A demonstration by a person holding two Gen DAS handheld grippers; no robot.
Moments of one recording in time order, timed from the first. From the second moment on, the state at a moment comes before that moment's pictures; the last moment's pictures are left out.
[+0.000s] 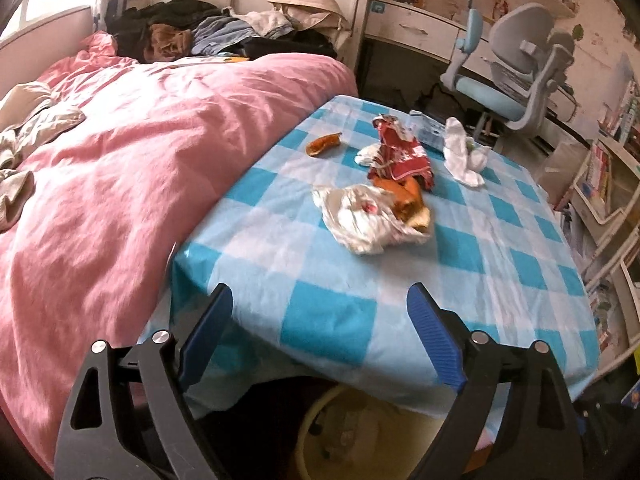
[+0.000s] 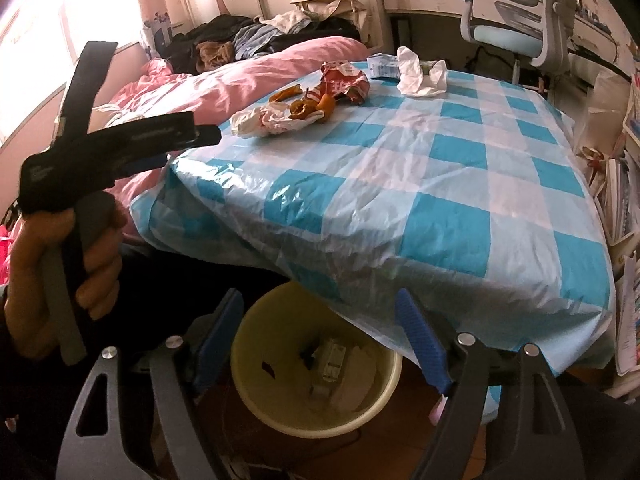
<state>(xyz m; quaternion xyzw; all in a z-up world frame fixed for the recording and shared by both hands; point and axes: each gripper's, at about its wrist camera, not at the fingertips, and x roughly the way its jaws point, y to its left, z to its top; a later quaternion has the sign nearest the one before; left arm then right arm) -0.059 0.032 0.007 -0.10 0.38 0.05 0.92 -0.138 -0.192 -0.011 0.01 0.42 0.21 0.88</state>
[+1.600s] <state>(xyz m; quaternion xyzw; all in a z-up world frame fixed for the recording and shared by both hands) 0.014 0.051 0.011 -0.10 0.38 0.06 0.92 0.073 -0.102 -0.005 0.04 0.44 0.26 0.86</state>
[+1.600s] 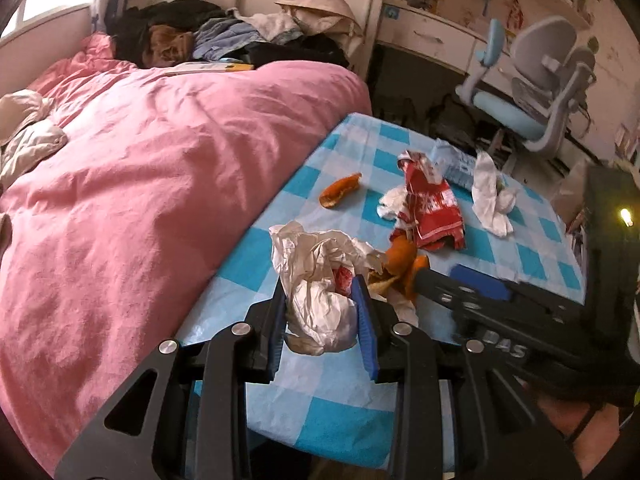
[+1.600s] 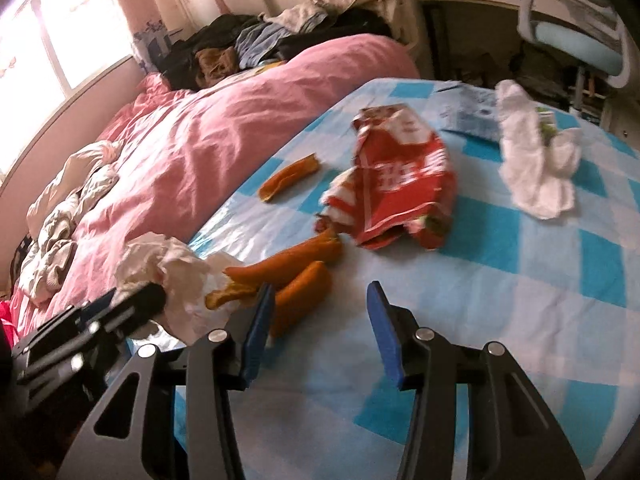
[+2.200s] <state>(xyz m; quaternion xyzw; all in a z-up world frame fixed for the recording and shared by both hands) 0.005 0.074 0.010 -0.16 0.38 0.08 0.91 0.045 -0.155 -0.005 -0.03 0.47 0.21 0.86</state>
